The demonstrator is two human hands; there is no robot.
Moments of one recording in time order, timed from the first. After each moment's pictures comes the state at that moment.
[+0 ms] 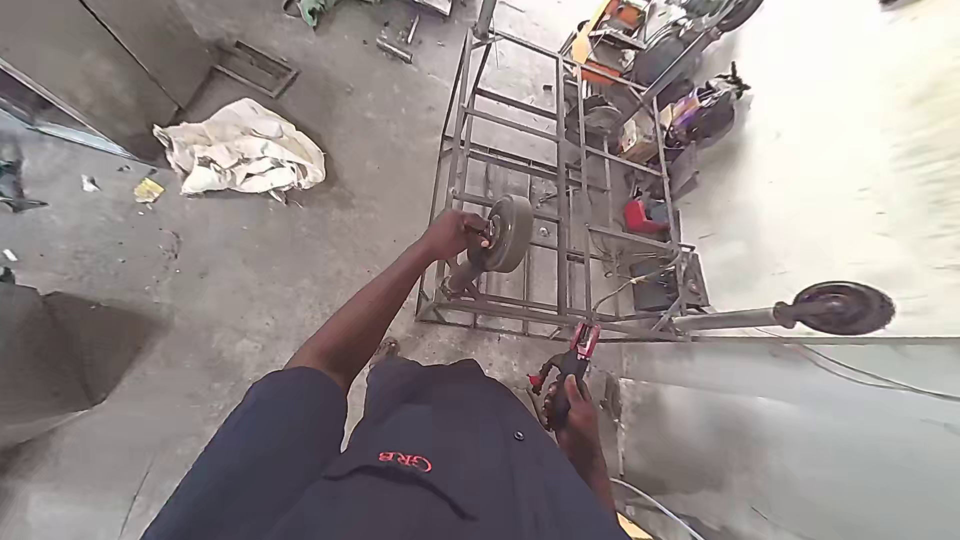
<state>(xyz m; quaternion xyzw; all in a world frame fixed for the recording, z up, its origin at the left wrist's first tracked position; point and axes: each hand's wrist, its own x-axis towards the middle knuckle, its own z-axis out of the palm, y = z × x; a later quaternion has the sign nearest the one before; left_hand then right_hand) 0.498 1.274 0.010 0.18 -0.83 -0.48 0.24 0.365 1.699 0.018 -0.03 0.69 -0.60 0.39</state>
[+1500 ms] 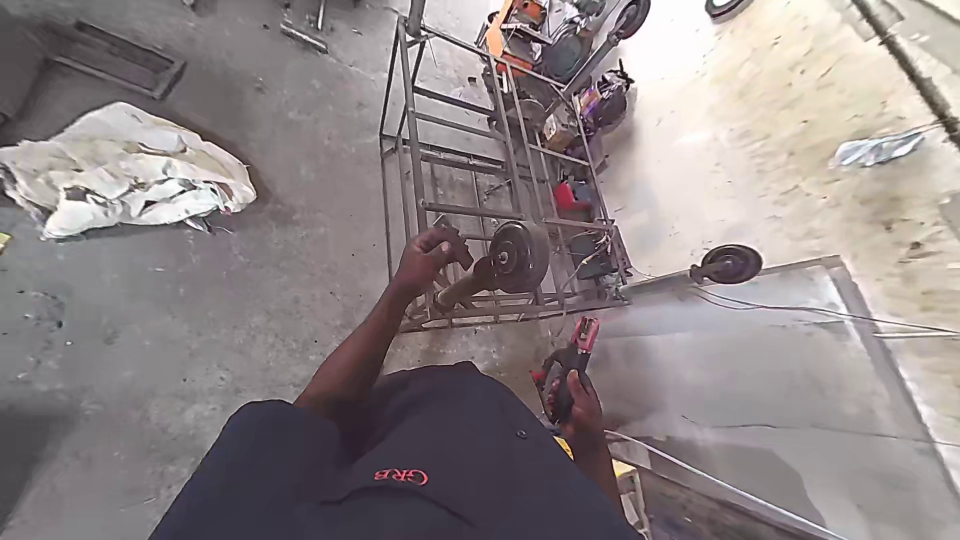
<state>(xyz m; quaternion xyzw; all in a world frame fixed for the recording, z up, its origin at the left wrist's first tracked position) 0.554 1.233 -0.041 0.05 -0.39 -0.84 0.37 0.457 1.630 0.048 -0.01 0.75 -0.61 0.26</state>
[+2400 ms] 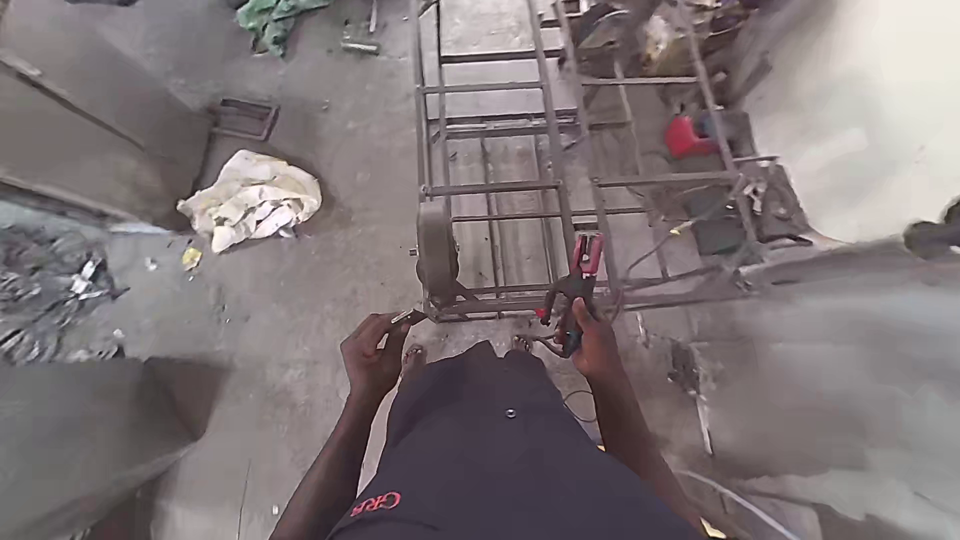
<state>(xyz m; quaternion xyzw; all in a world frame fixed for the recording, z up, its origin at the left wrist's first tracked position) 0.538 1.431 0.018 0.34 -0.75 -0.36 0.44 0.207 1.596 -0.011 -0.10 0.63 -0.64 0.43</state>
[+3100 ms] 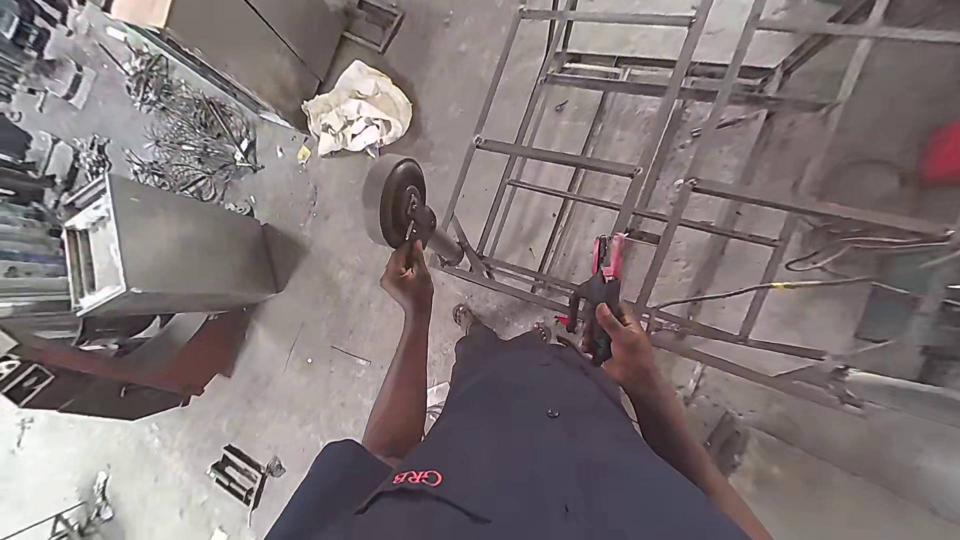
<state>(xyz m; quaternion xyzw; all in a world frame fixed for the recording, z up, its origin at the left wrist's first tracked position) 0.339 1.476 -0.033 0.66 -0.56 -0.05 0.50 0.004 1.621 -0.034 -0.21 0.55 -0.49 0.65</state>
